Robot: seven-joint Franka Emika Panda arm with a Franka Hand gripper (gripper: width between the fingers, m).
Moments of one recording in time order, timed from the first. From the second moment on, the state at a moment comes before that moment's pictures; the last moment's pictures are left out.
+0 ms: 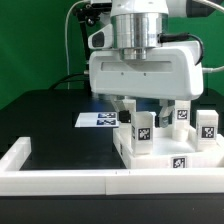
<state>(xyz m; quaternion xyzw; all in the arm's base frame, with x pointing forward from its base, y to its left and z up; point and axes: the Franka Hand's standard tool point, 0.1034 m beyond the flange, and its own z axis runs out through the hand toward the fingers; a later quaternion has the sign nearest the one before) 0.582 0.006 0.078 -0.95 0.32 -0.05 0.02</state>
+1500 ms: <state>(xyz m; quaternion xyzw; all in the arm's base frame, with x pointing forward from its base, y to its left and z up) 0.582 0.004 0.077 -1.00 -0.04 -0.05 -0.02</state>
